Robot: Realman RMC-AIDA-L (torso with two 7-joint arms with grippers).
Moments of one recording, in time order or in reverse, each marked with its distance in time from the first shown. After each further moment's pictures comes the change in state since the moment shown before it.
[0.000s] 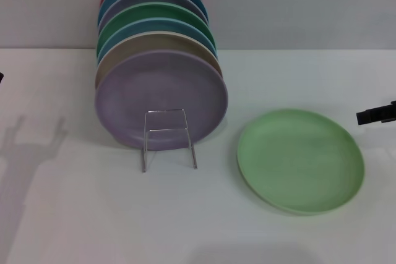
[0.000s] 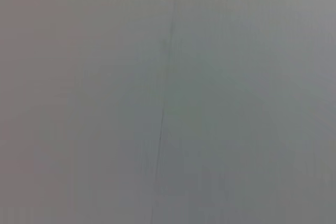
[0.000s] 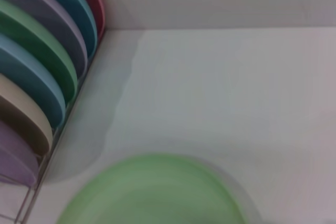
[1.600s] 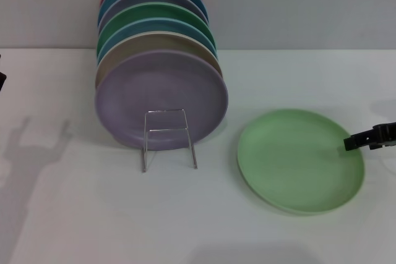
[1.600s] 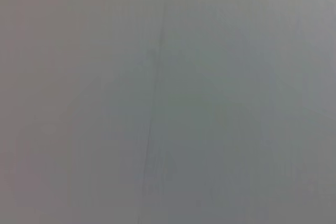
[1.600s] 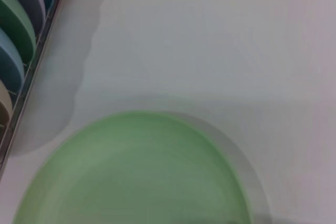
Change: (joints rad) left arm 0.020 0.001 0.032 -0.025 0.000 0.030 -0.002; right arm 0.066 0.020 -0.003 0.191 -0.104 -0.089 0.019
